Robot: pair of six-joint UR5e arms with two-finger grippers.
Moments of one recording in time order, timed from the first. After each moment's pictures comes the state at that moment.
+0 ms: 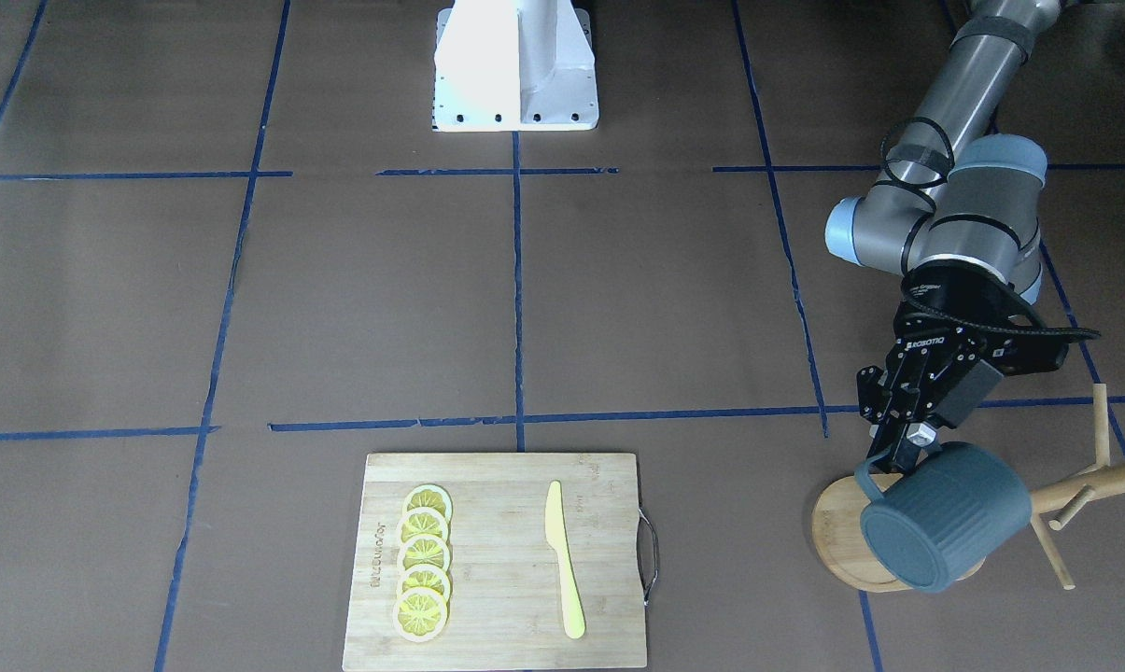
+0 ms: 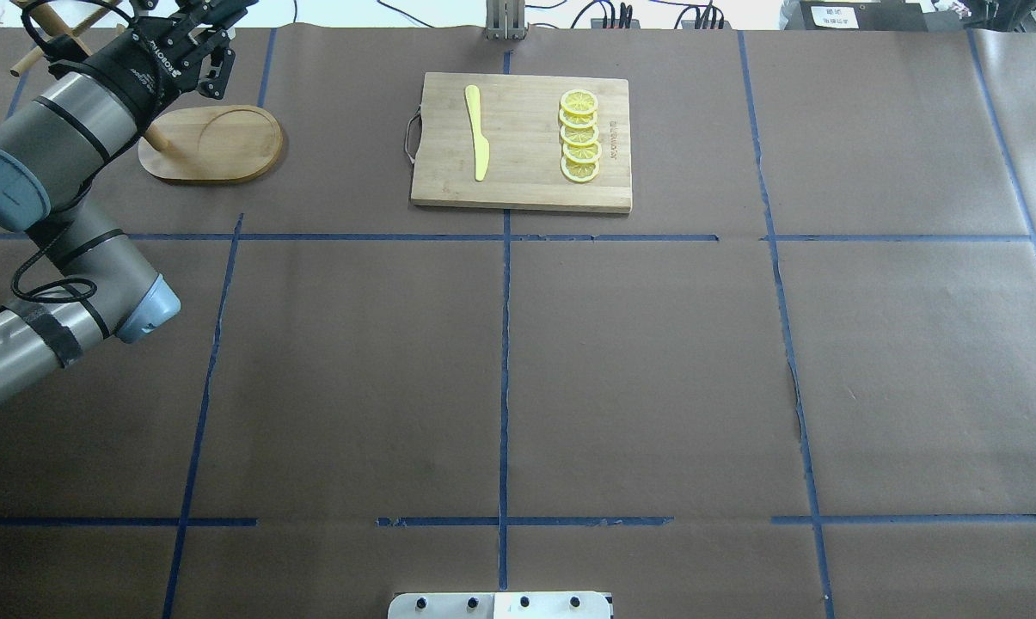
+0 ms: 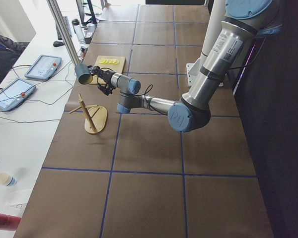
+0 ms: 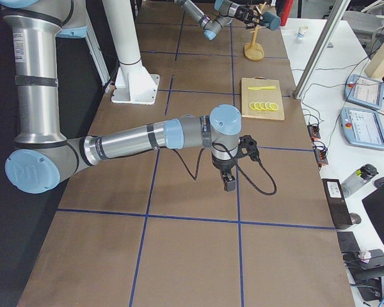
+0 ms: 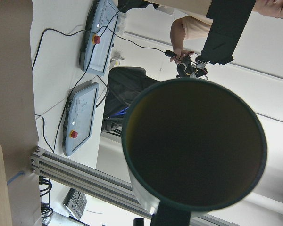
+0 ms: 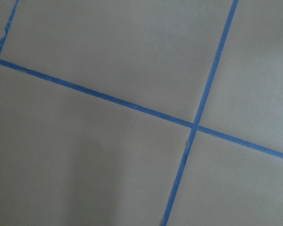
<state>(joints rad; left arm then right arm) -0.88 -2.08 -1.14 -3.37 -1.32 -2.55 1.55 -1.58 1.86 -1.69 2.33 -0.19</state>
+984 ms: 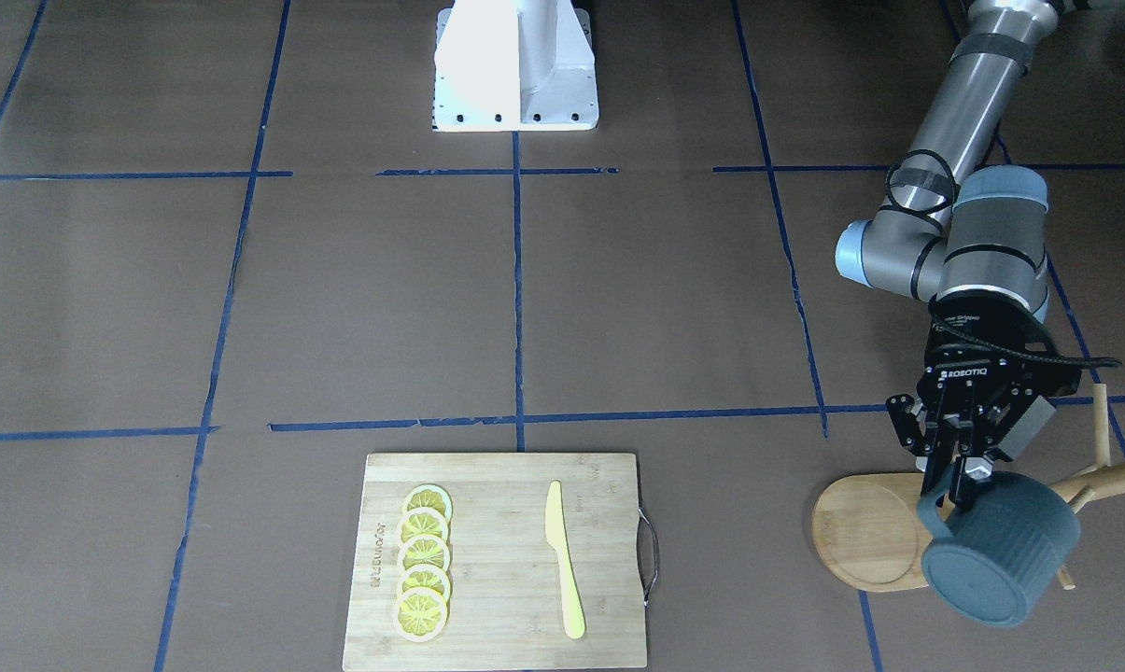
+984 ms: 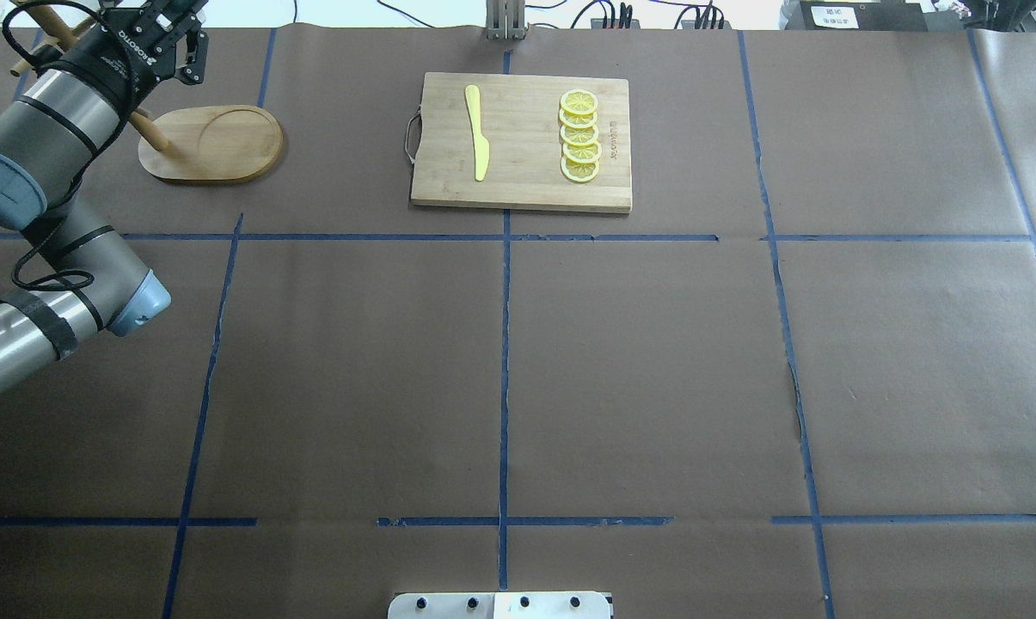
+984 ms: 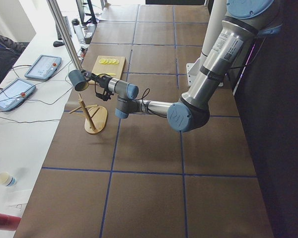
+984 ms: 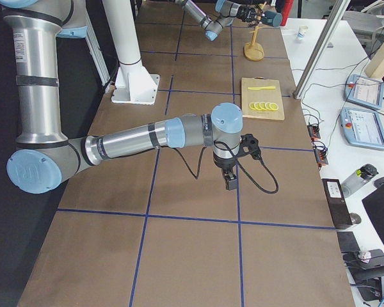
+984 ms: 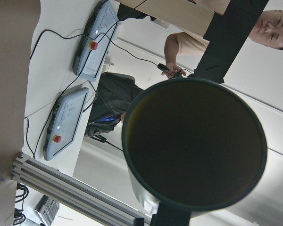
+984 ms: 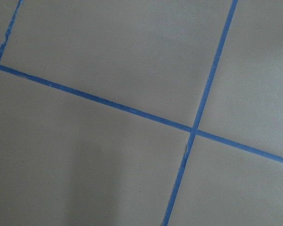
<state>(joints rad) -0.90 -2.09 -1.06 -3.43 -1.24 -2.73 1.55 -1.57 1.86 -1.69 2.33 -0.18</state>
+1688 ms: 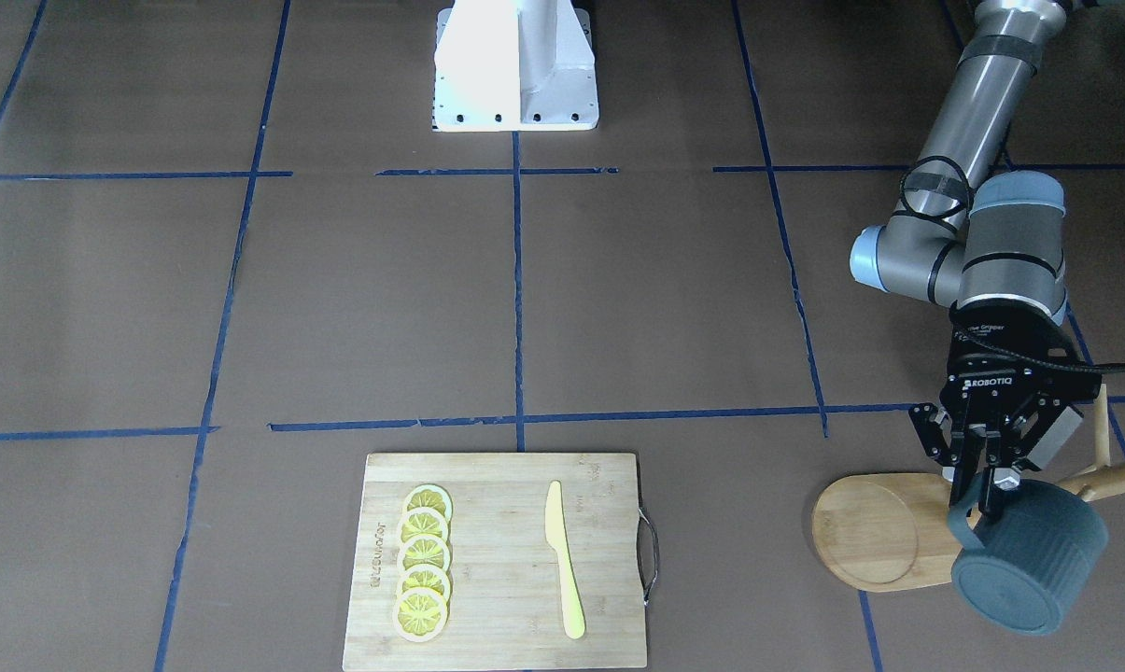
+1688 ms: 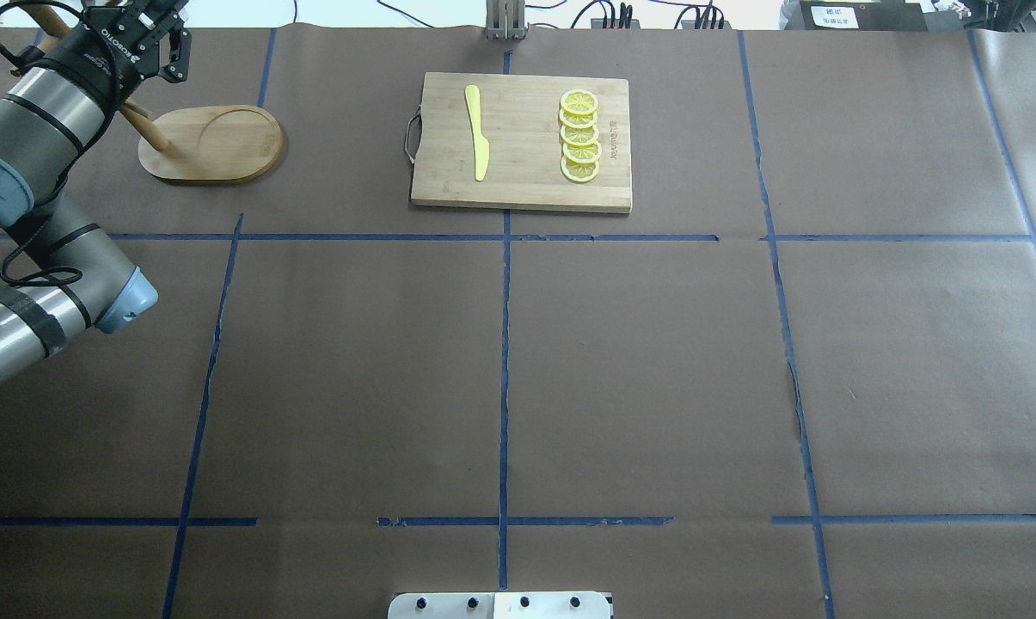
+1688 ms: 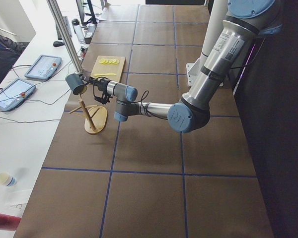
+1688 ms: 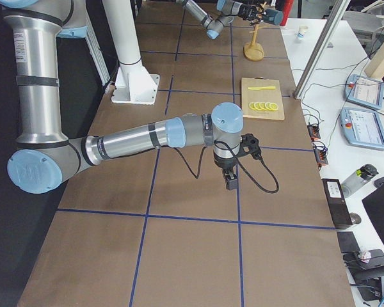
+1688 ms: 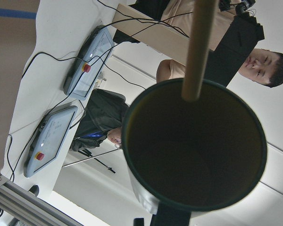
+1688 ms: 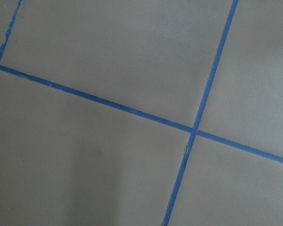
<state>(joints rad) -0.92 -2.08 -1.04 -3.43 -1.24 -2.76 1.55 -1.57 1.86 -1.69 2.33 -0.18</state>
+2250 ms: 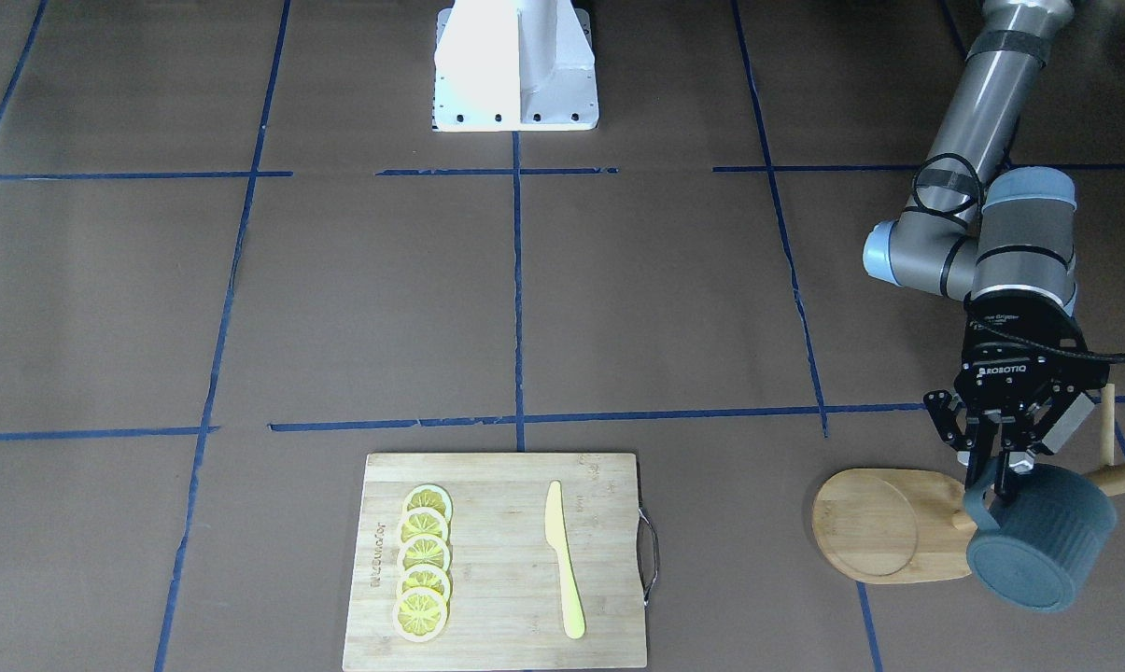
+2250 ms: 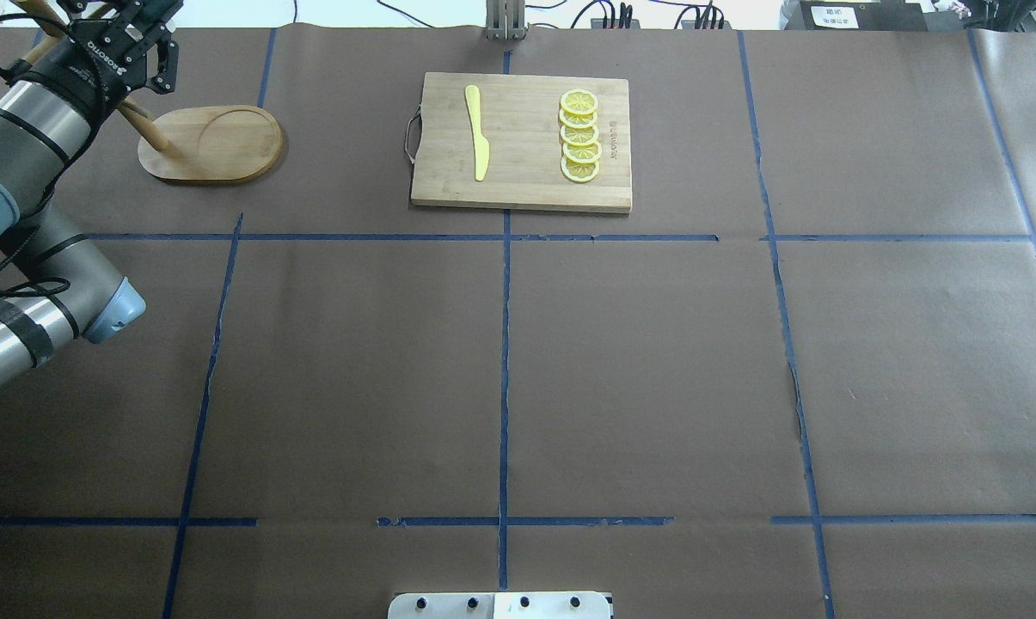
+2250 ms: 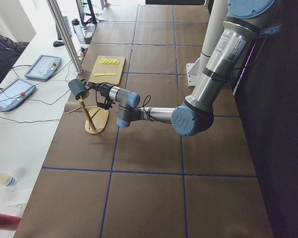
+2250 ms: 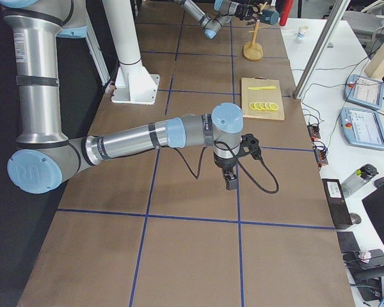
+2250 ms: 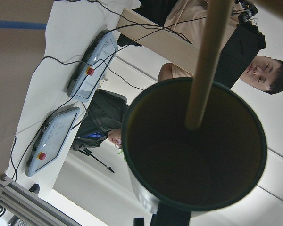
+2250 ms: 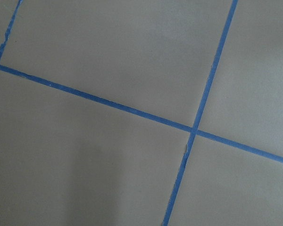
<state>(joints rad) -0.91 -2.03 -1.04 -3.49 -1.25 -2.78 1.55 -1.57 1.85 -1.69 2.33 -0.18</state>
